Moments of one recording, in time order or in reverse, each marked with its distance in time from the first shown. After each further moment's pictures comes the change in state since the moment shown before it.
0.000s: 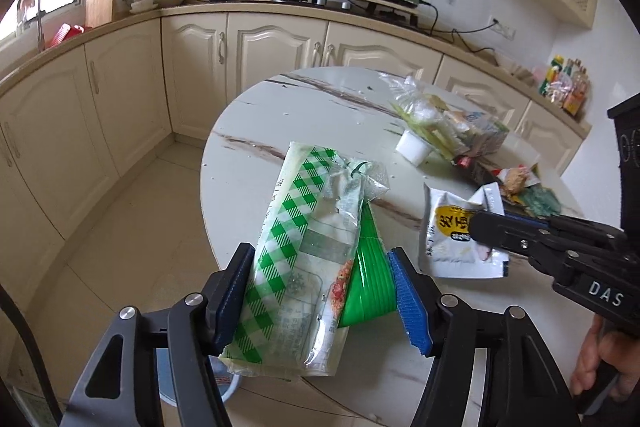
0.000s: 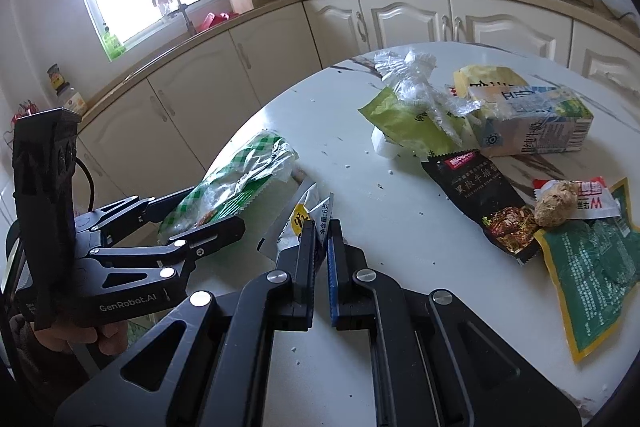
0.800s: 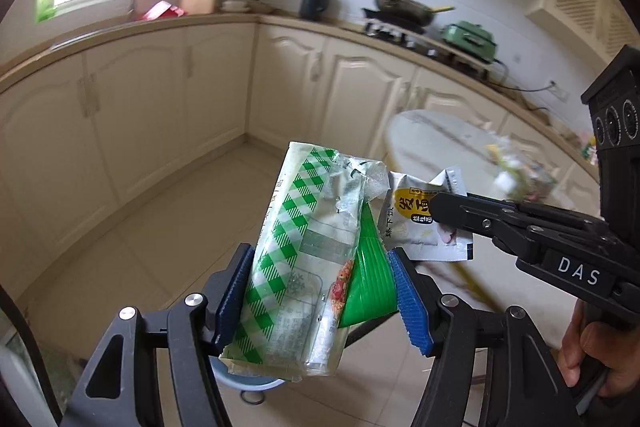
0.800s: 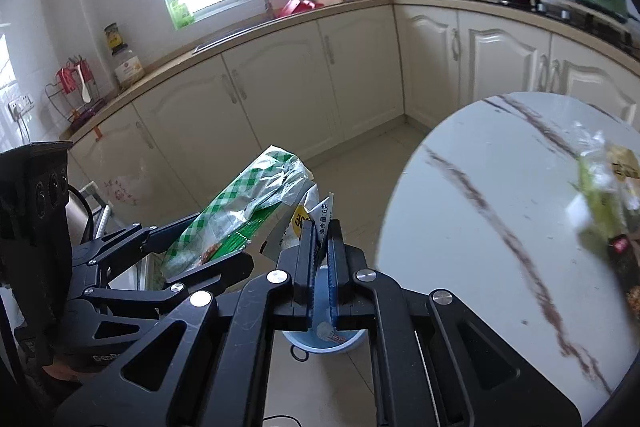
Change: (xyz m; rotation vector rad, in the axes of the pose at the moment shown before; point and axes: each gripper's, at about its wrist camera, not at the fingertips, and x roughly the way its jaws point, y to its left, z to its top) left arm -0.126 0.131 -0.077 -0.206 -0.096 0.172; right arm 0.074 0.169 0.025 -0.207 0.040 0.179
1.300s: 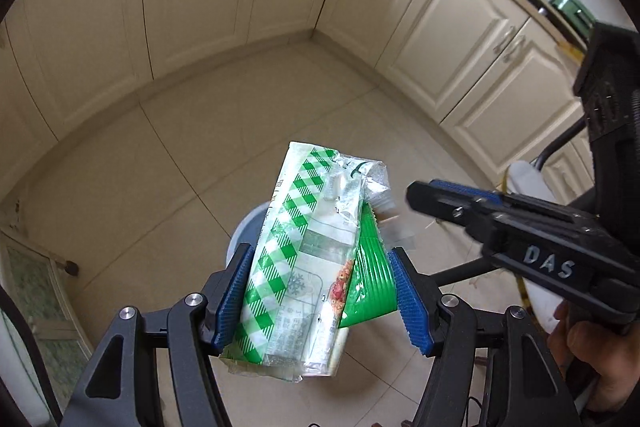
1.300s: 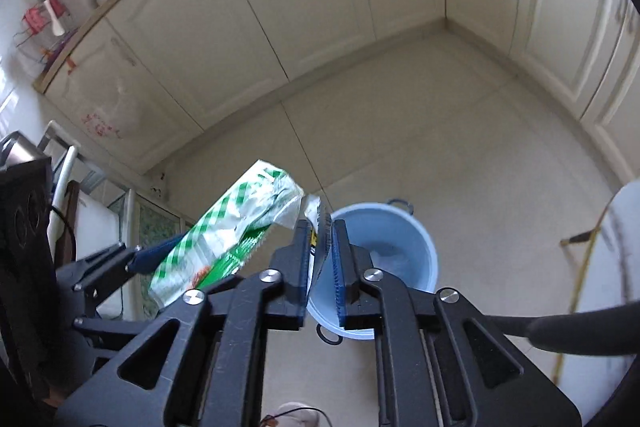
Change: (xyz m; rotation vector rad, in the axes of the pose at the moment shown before) left arm 0.127 0.130 -0.084 -0.225 0.309 0.080; right arm 0.248 0.008 -0.061 0.052 0.375 0.048
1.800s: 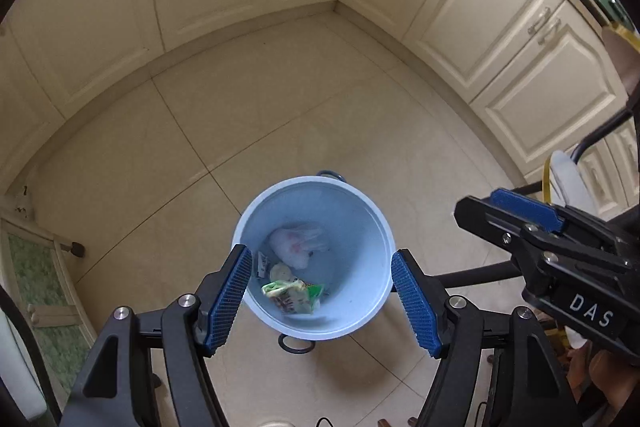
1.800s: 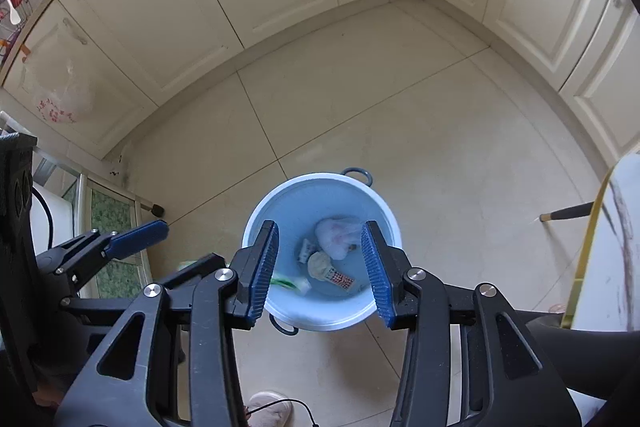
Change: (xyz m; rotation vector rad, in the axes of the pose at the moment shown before) left arm 0.046 0.013 0.015 -0.045 0.079 0.104; right arm 0.022 -0.034 -0.009 0.012 0.035 -0.104
